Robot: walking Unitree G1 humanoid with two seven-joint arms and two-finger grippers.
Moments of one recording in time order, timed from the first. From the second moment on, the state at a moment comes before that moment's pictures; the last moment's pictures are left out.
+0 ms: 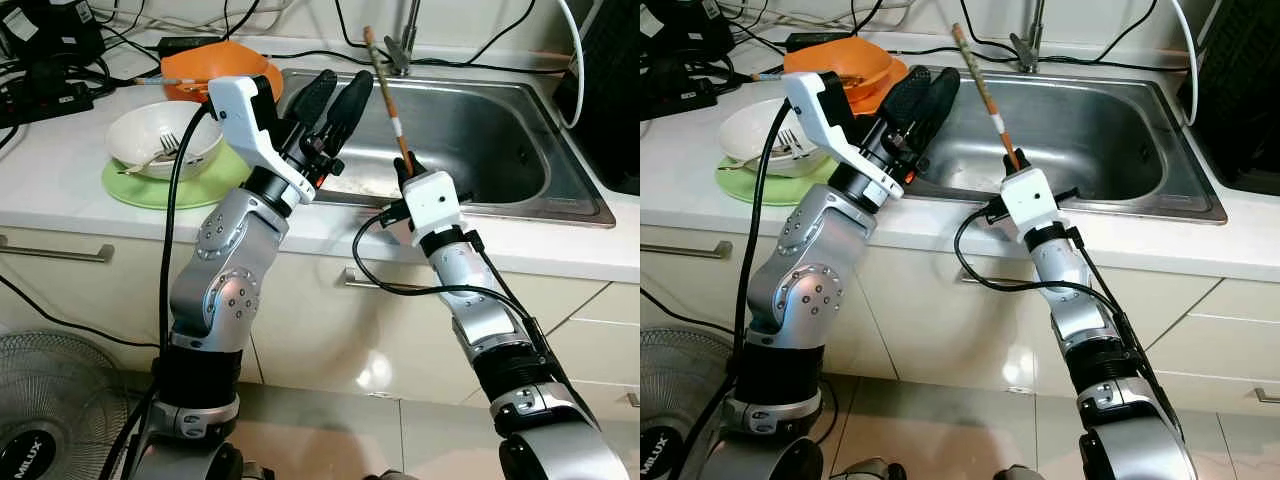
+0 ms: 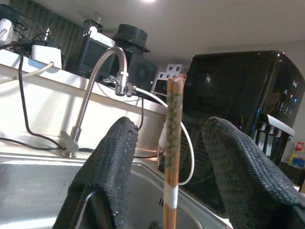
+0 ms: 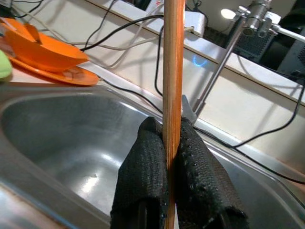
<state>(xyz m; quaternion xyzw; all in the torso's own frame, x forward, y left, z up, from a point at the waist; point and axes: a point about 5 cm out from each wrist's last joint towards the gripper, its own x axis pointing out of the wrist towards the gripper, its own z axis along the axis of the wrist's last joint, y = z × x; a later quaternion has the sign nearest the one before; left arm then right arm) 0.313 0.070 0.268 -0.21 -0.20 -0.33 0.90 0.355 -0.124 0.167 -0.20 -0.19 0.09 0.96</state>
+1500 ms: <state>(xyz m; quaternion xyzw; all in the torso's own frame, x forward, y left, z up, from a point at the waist) 0.311 0.073 0.187 -0.03 -0.01 -0.33 0.94 0.417 -0.111 0.193 0.01 0.13 0.09 0.99</state>
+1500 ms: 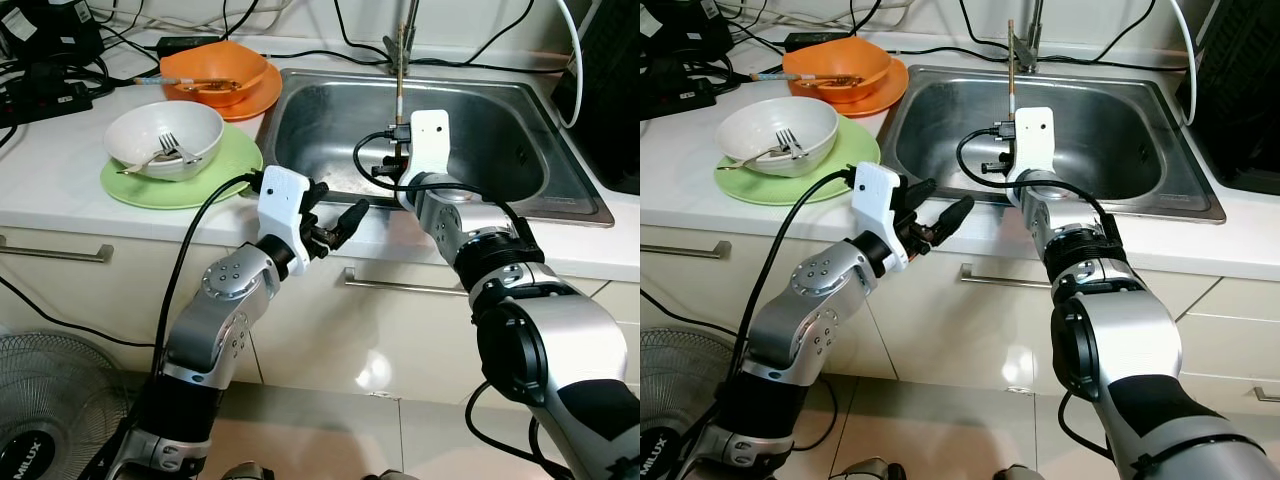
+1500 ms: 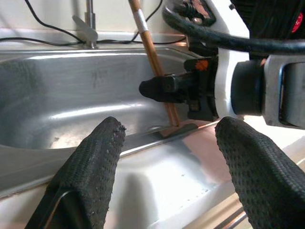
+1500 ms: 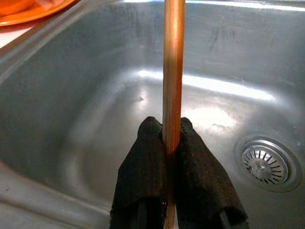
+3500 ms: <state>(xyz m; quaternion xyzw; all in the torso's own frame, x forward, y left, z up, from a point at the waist) 0.330 0.101 0.209 0.01 -0.20 -0.09 0.98 0.363 -0.117 0.184 0.06 -0.20 0.06 0.98</state>
